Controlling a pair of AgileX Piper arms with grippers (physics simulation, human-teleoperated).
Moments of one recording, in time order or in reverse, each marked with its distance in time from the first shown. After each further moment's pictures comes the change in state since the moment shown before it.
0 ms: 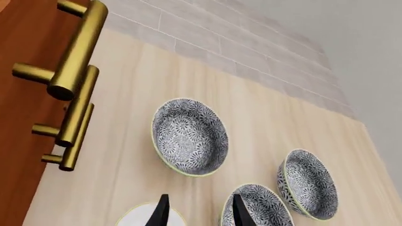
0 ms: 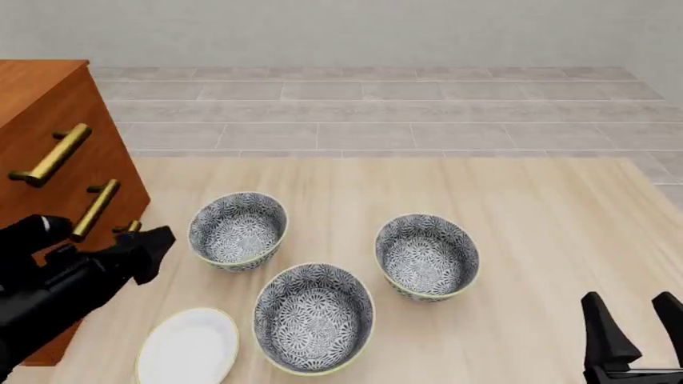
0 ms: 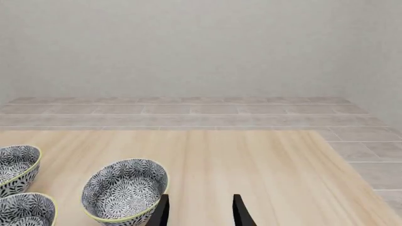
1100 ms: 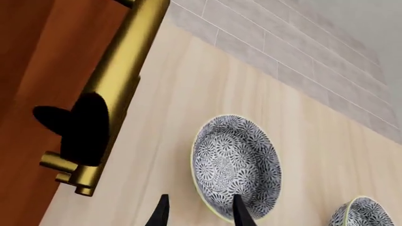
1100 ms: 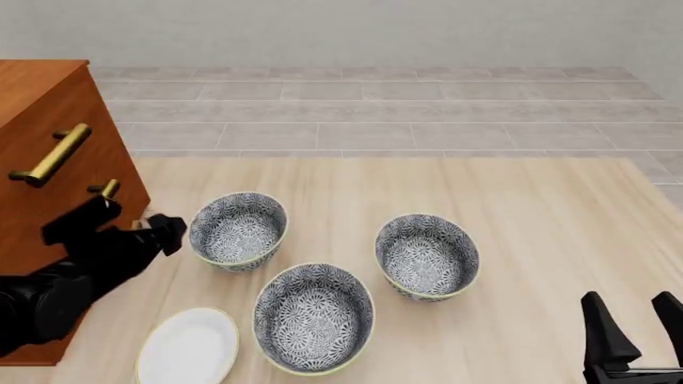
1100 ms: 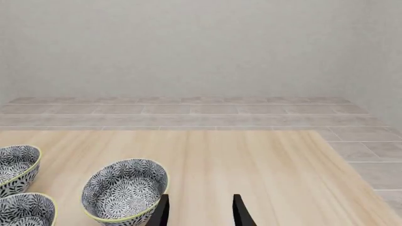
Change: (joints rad) left arm 0.148 0.497 -0.036 -0.329 -0.015; right arm 0.000 0.004 0.001 -0.005 0.000
